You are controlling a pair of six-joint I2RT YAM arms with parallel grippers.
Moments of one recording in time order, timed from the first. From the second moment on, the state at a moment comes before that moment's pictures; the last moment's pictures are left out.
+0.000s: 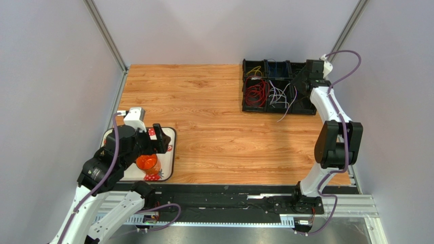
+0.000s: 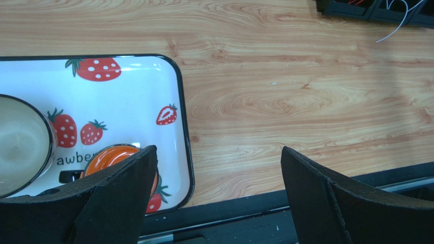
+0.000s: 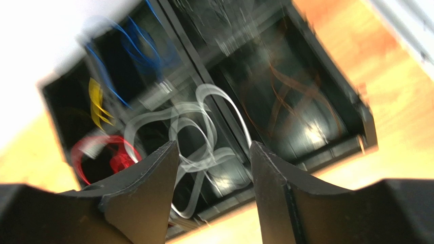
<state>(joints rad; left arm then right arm) -0.49 0.57 1.02 -0.98 -0.17 -0.42 -0.07 1.75 1.48 -0.38 0.21 0.60</state>
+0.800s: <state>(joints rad) -0.48 0.58 1.02 -0.98 -0.16 -0.42 -0.09 1.91 1.54 -0.45 0.17 0.54</state>
